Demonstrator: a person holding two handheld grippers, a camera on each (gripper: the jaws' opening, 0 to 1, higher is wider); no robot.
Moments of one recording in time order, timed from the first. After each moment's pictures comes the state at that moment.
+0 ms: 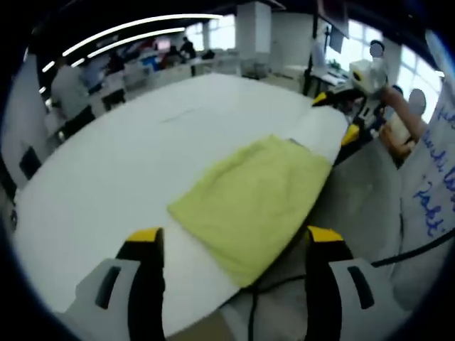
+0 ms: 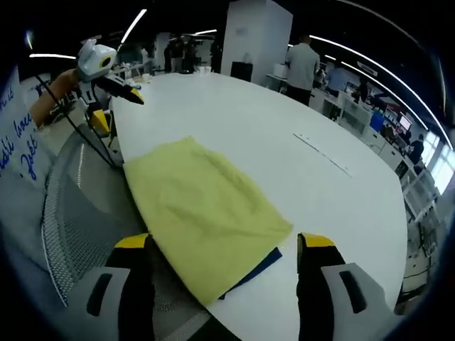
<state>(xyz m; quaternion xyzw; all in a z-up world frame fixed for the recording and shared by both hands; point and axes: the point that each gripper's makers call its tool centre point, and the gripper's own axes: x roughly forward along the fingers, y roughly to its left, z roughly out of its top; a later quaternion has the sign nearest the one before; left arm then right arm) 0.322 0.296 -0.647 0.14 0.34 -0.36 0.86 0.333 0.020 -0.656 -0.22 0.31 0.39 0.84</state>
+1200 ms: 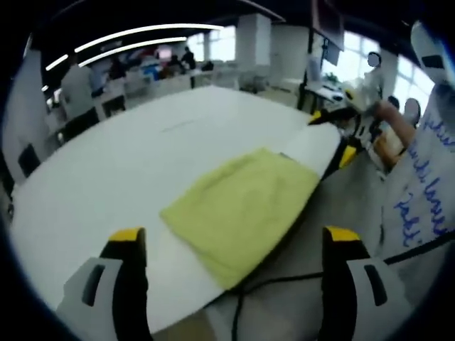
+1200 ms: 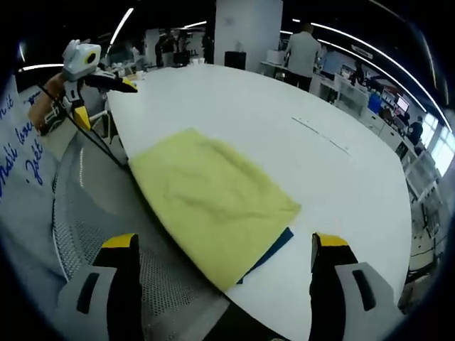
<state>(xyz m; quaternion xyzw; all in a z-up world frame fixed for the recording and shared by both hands) 0.303 0.290 -0.626 0.10 0.31 -0.35 0.88 0.310 0.018 -0.664 -0.20 0.35 0.36 0.84</state>
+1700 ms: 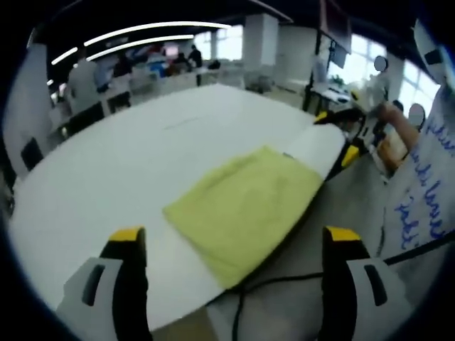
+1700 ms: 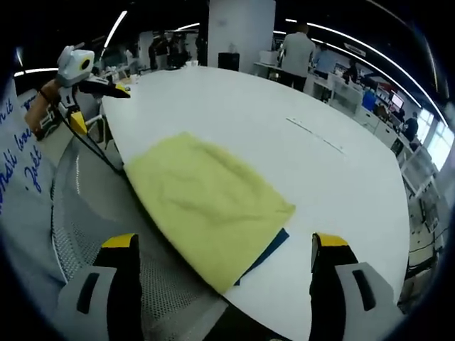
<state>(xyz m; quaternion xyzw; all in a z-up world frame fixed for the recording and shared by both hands) 0.304 0.290 -0.622 0.11 0.31 -0.35 0.88 0.315 0.016 -0.658 -0.19 0.34 0.35 0.85</state>
